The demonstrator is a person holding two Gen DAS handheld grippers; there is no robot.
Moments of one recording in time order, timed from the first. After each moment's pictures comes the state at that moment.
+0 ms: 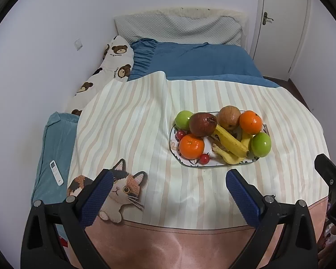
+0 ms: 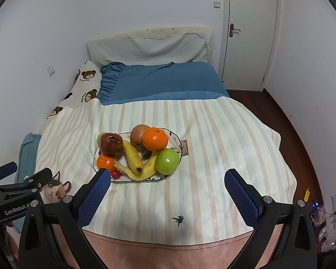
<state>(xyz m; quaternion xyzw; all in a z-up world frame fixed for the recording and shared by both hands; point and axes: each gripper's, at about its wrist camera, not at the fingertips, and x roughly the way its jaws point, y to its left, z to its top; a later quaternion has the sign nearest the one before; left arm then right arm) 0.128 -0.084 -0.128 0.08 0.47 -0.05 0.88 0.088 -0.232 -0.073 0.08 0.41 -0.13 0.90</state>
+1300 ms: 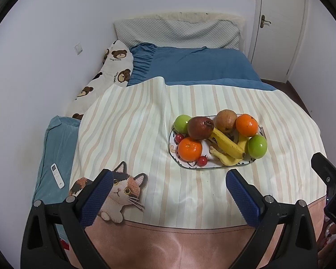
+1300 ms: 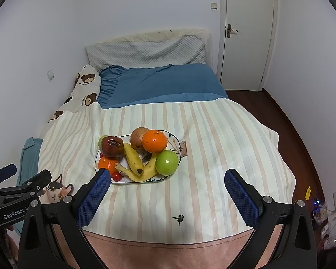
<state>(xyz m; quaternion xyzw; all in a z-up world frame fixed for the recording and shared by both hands) 0.124 -0.084 -0.115 0.08 0.46 -0.05 0.88 0.080 -0.229 -0.064 0.09 0.41 -0.14 0.90</state>
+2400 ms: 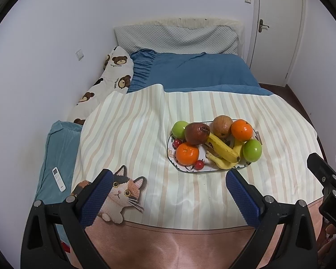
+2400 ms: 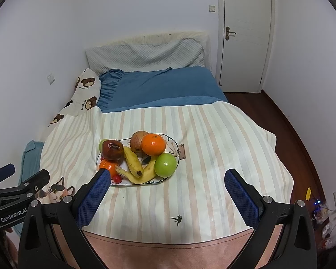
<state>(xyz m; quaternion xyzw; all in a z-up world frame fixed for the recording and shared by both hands) 0.112 -0.092 -0.103 0.08 0.44 -0.05 0.89 0.070 -0.231 -0.052 0.09 0.40 -0.14 0.90</state>
